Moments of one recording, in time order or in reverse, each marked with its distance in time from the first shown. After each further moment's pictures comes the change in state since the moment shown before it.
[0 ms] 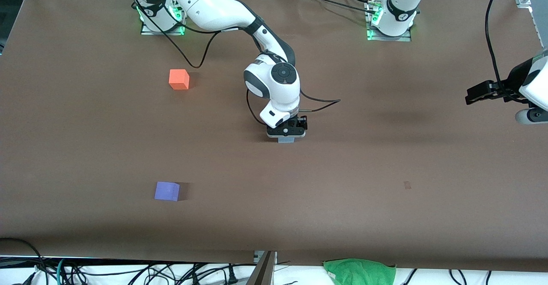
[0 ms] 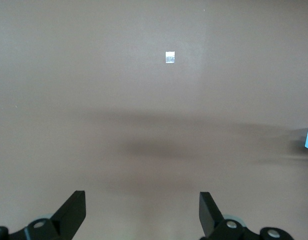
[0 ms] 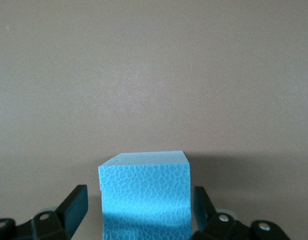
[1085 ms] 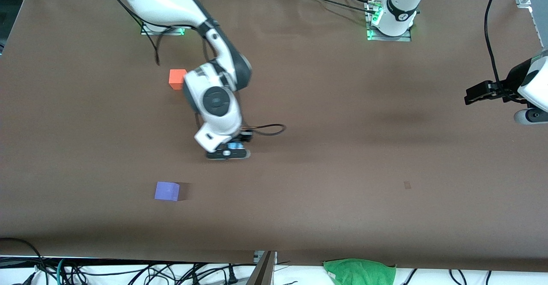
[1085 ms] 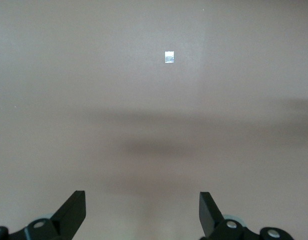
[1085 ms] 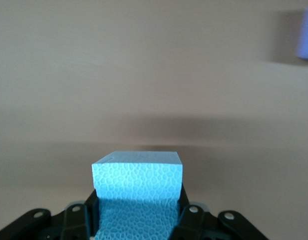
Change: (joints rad) left arm -0.001 0.002 0.000 0.000 0.000 0.000 0.000; right arm -0.263 -0.312 -0.048 -0.266 0.128 -0.248 -0.444
